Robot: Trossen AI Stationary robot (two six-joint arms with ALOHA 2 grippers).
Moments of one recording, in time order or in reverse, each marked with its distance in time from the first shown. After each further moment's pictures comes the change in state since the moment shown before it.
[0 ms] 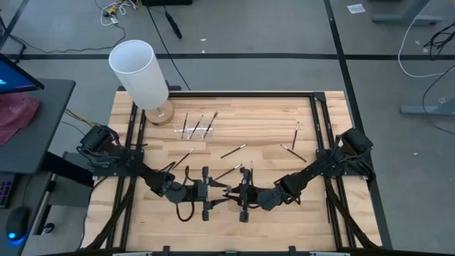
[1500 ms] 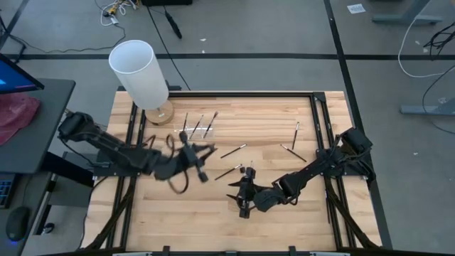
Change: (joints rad) left arm 0.156 -0.369 0.066 -0.502 -0.333 0.116; right arm -0.015 0.001 0.000 -0.193 0.036 0.097
